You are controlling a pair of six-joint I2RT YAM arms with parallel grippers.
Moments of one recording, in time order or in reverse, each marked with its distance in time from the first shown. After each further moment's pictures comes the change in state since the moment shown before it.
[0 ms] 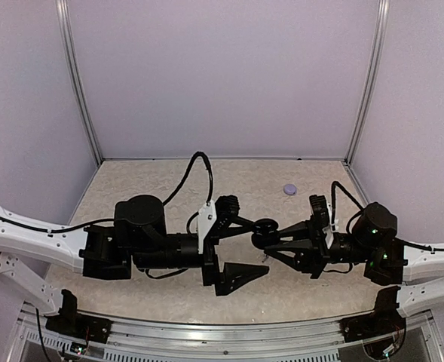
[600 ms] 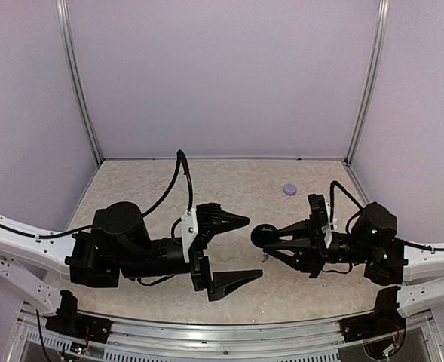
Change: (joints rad) left arm -0.076 -0.069 -0.047 0.073 -0.087 0.155; right arm 0.001 0.000 0.002 -0.009 0.032 0.007
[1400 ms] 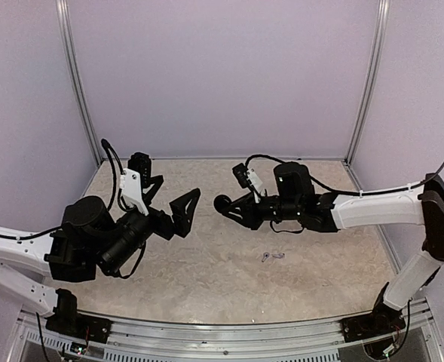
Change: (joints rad) left arm 0.087 -0.199 -0.148 0.027 -0.764 -0.180; right arm -0.227 0.672 0.521 -0.347 0.089 0.051
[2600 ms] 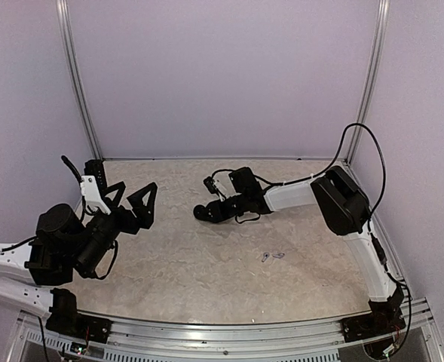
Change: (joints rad) left arm 0.084 -0.269 -0.183 -0.063 -0.132 -0.152; right arm -0.137 0.858 0.764 -0.169 -0.234 0.067
